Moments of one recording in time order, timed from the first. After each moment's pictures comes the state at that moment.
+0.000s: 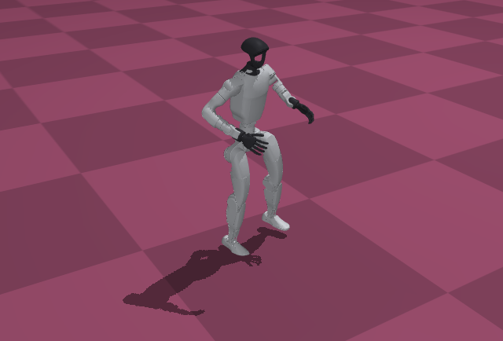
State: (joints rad) left arm 0.59 0.84 -0.05 0.02 -0.36 -0.22 0.25; right arm 0.32 -0.71 0.21 -0.23 0.15 -0.07 -0.12; waist 0.09 -0.07 0.12; left_leg -0.09 0.14 0.14 0.25 -0.09 -0.12; right_leg -0.06 -0.03 0.19 0.18 0.14 0.26
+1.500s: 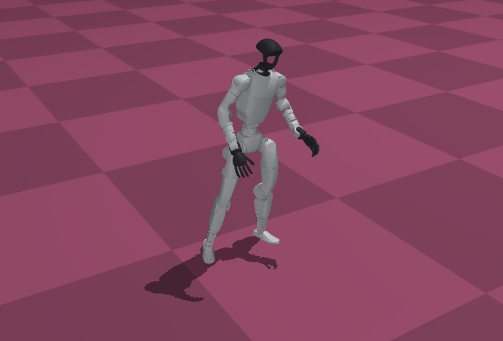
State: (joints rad) left arm 0.00 0.51 -0.29 0.53 -0.28 -0.19 0.31; right arm 0.03 -0.44 0.41 0.64 -0.08 -0.07 -0.28; waist 0.12 -0.12 0.14; left_leg -0.02 0.08 0.25 0.05 -0.23 -0.11; right_leg -0.03 -0.33 -0.39 0.21 0.04 0.25
